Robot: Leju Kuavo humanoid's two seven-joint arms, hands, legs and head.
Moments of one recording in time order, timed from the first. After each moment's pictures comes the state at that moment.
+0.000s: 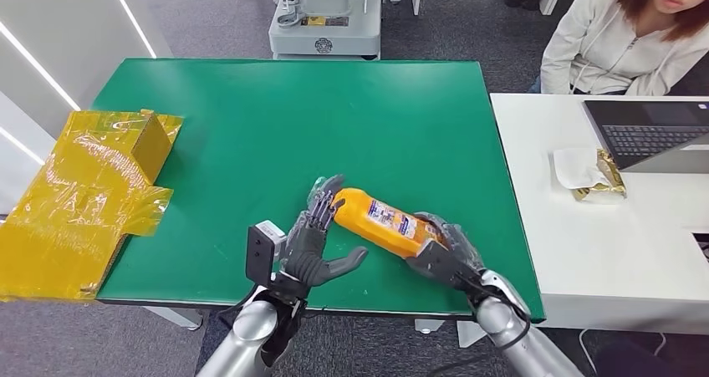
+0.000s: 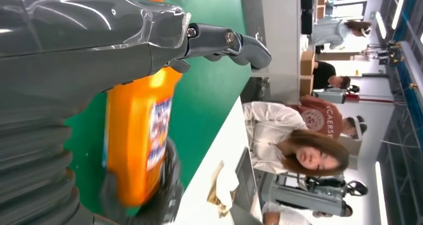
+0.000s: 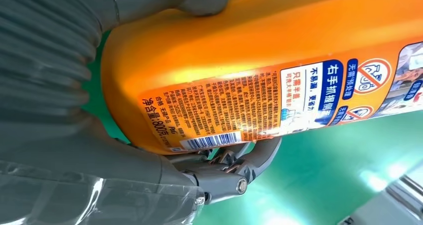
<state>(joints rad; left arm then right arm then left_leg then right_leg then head) -0.25 -0.22 -0.52 -1.00 0.13 -0.01 -0.54 -0.33 -0.16 0.53 -0.97 0.28 -0.12 -0.34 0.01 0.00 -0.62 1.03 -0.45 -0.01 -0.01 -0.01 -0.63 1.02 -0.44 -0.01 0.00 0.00</state>
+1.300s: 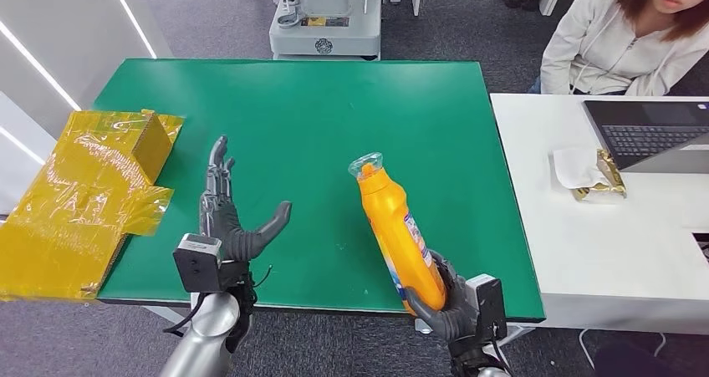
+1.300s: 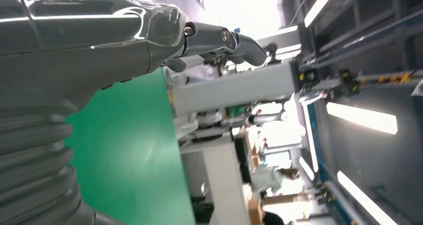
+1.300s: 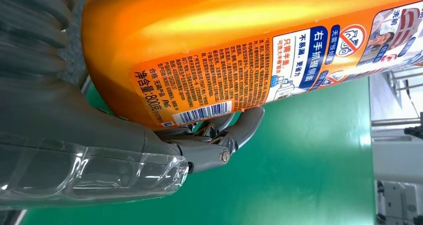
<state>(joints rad) -0.23 -0.13 -0.40 -1.21 -0.06 0.43 -0.69 0.05 -0.04 0.41 -1.31 -0.26 -0.07 -0.35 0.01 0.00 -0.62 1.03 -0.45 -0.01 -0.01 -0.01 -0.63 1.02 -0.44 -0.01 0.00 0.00</state>
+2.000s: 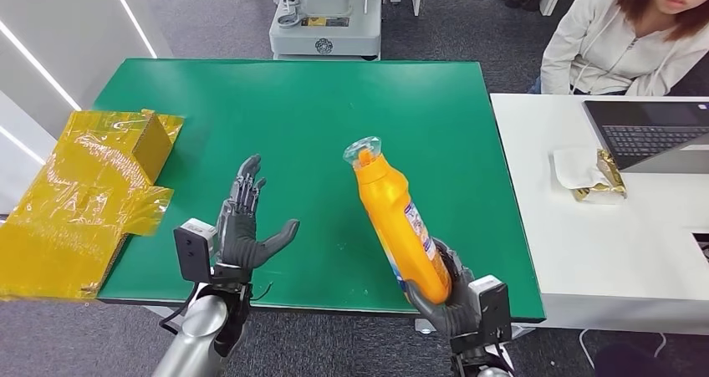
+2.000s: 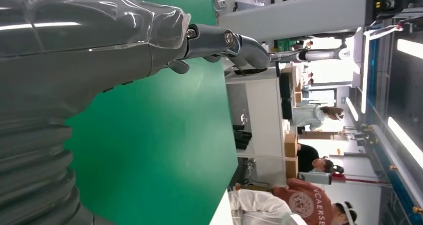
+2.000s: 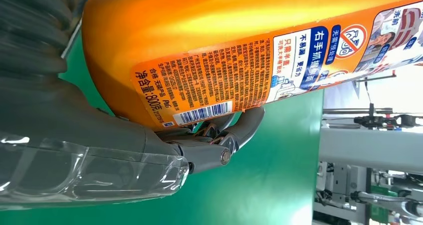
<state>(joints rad) -0.21 -0.10 -0.37 -1.15 0.09 0.13 -0.57 0.07 -0.04 0.41 -1.44 -0.16 -0.15 -0.38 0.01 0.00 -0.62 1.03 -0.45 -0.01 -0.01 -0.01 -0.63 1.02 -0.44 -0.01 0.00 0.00</state>
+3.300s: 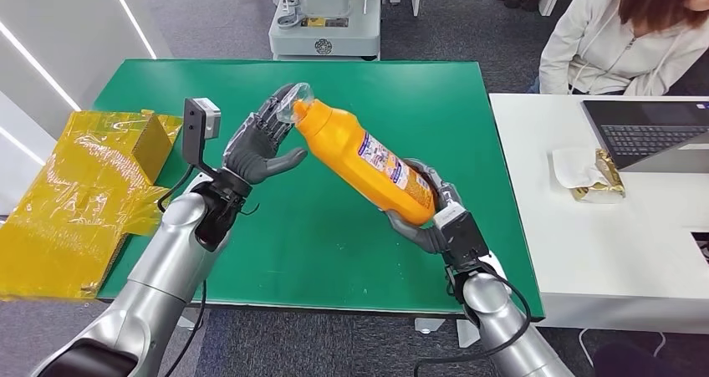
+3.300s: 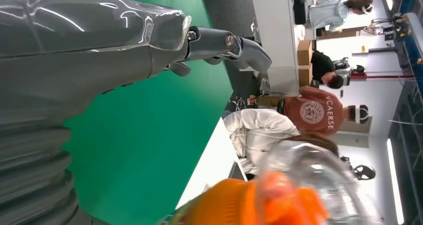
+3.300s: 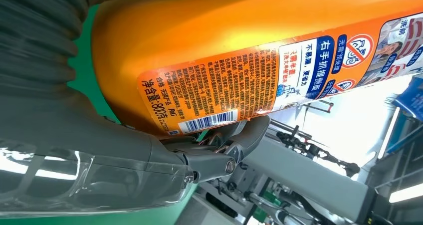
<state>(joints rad) -0.70 -0.05 -0.37 -0.80 0.37 -0.32 -0.32 -0.37 -0.07 0.50 -1.20 0.01 -0.12 -0.46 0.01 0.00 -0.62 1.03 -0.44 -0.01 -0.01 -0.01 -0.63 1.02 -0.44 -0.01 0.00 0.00</state>
